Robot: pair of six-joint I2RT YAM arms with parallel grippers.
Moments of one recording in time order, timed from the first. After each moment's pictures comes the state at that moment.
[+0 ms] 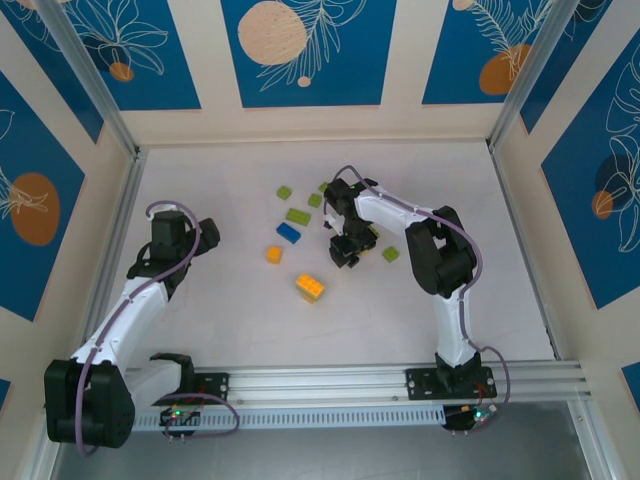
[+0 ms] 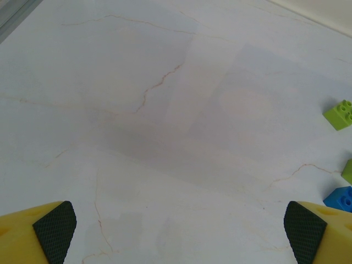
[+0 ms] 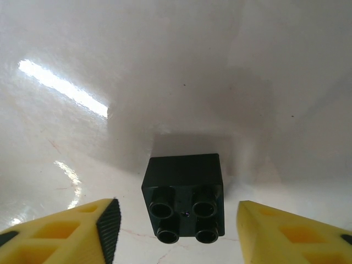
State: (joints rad) left arm -0.09 1.06 0.67 -0.28 -0.18 -0.44; right arm 0.55 2.09 1.59 -1.12 -0.06 -0.04
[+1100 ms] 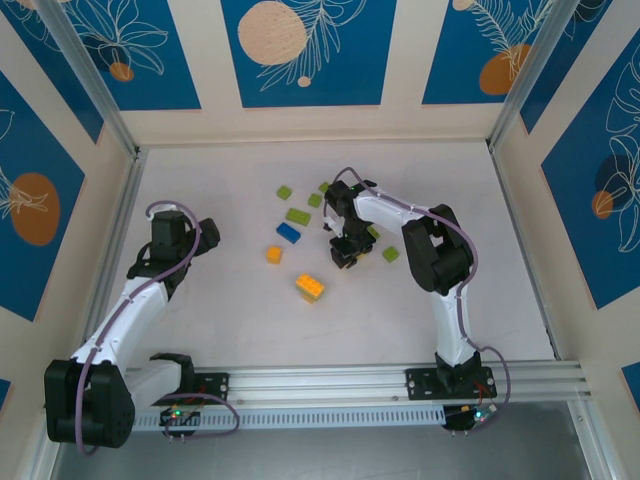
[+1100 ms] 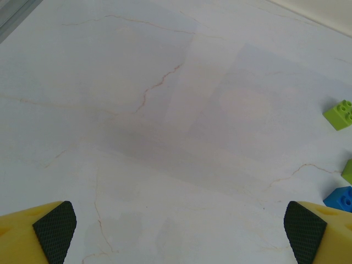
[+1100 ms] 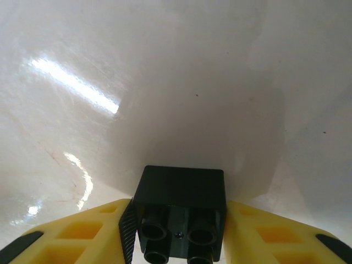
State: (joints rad) left arm -0.09 1.06 0.67 -0.28 -0.18 -0.44; right arm 0.55 2.12 1.59 -1.10 -0.10 -0.04
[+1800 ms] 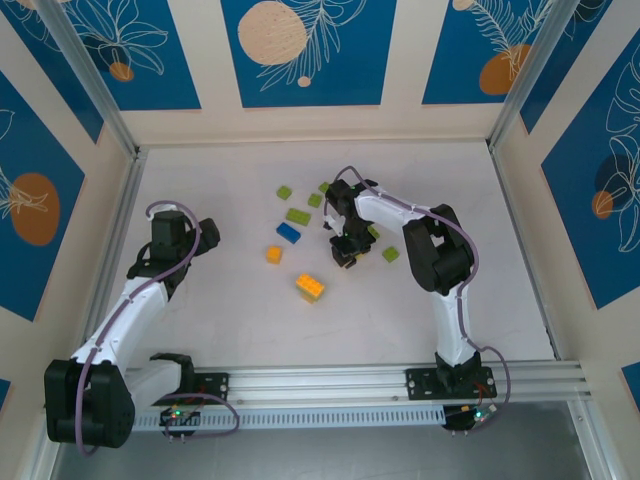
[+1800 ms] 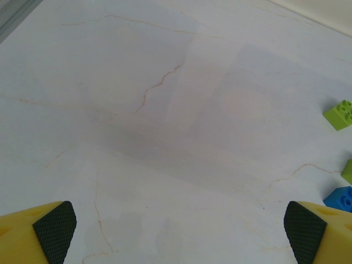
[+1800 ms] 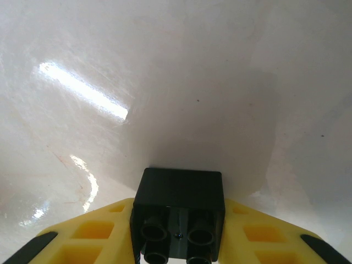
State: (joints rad) left arm -0.09 1.06 0.67 -0.28 -0.18 -0.44; right arm 0.55 2.12 1.59 -1.10 -0.12 -0.03
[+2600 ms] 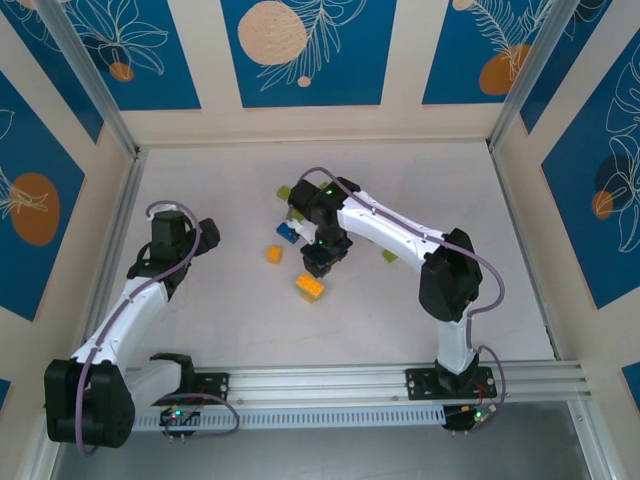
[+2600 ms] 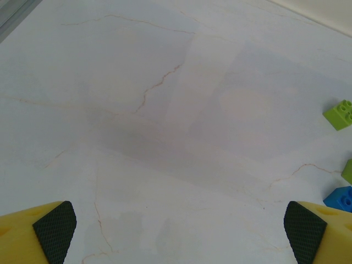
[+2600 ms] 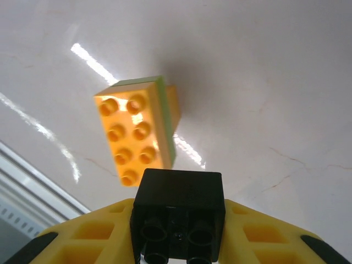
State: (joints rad) left arm -0.09 1.06 0.67 -0.28 -0.18 -0.44; right arm 0.82 1.94 1.77 -1.37 -0.14 0.04
